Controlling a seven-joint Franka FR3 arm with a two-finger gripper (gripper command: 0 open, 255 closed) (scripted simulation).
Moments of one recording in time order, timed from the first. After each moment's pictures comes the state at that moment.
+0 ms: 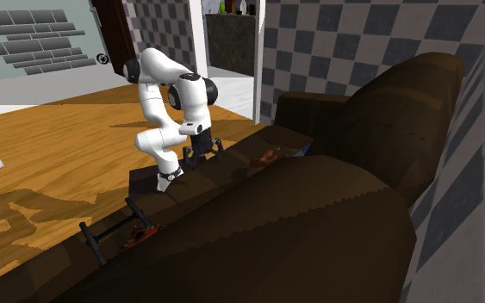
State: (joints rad) arm 0.07 -0.66 0.25 -2.45 0.13 1.99 0.11
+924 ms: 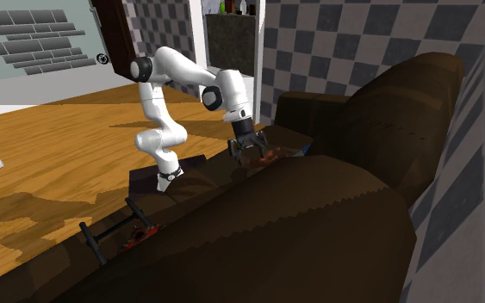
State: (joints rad) arm 0.01 -0.44 0.57 -2.27 0.04 2.37 0.45
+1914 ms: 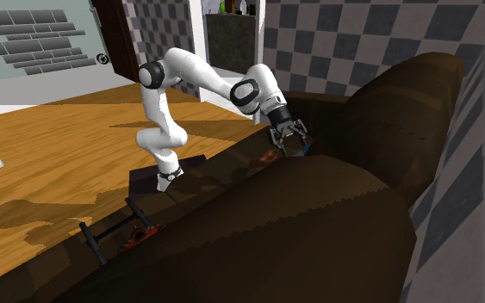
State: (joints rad) arm -0.30 -0.14 1.04 -1.95 -0.52 2.52 1.00
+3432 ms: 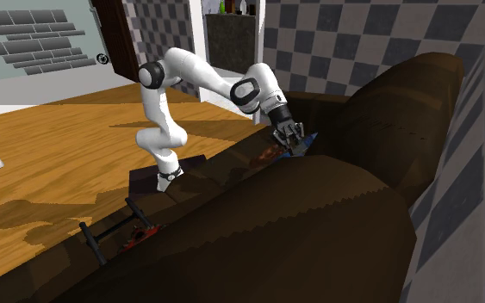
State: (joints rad) arm -0.30 -0.14 1.05 -1.94 -0.52 2.51 1.00
